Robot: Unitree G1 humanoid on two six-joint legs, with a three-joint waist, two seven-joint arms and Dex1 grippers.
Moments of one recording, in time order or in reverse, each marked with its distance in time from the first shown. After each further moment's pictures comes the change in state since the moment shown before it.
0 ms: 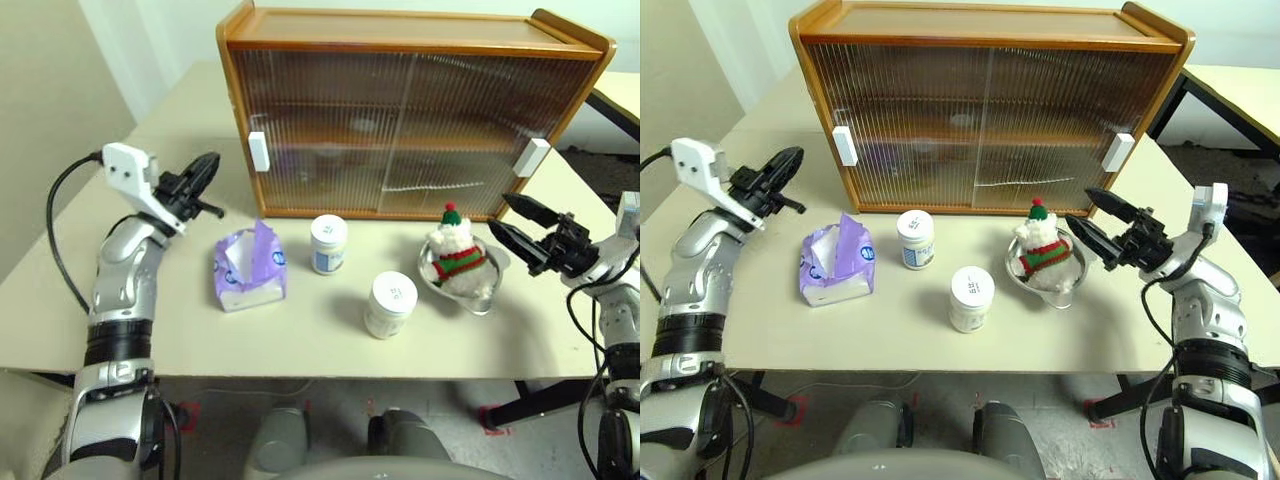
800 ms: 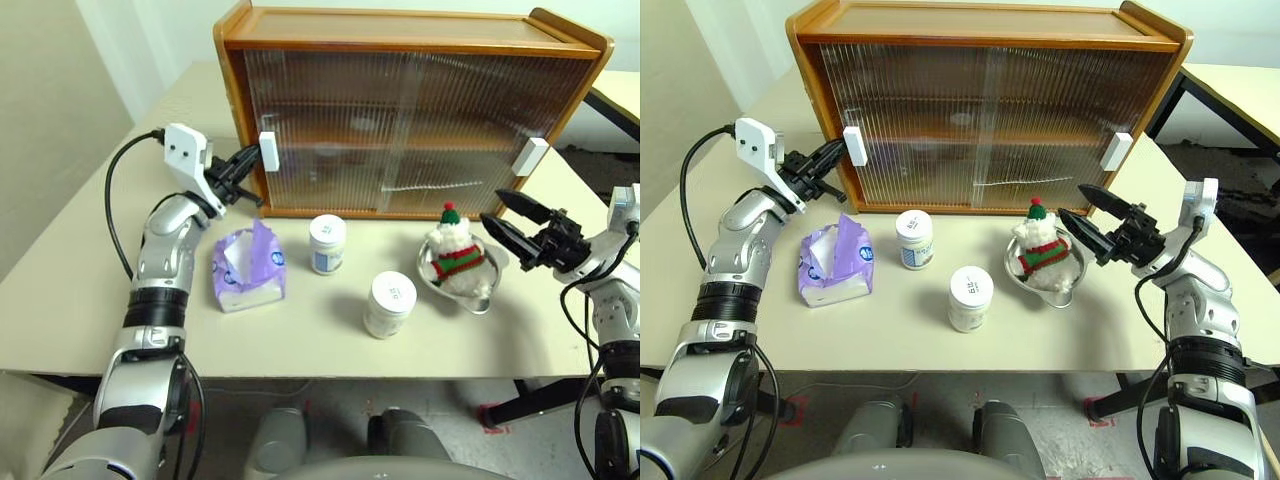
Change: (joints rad) left arm -0.164 -0.090 -0.085 0.163 0.091 -0.034 -0.029; right arm -0.008 0.001 0.016 -0.016 0.009 0.020 -0.044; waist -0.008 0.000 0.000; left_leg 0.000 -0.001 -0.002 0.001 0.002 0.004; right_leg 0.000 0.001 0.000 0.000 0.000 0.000
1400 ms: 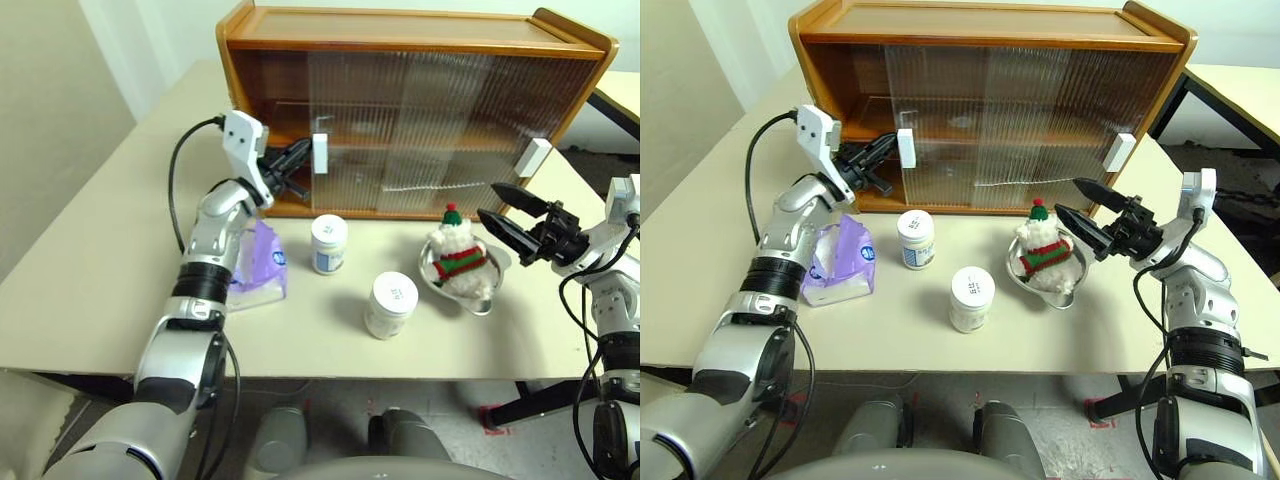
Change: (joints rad) left arm -0.151 -0.152 -0.086 0.163 0.038 -0.040 -0.040; right arm -0.035 -0.006 0.011 -0.003 0.001 0.020 0.040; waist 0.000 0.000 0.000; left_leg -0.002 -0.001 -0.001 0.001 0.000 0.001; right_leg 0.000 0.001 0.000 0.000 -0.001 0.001
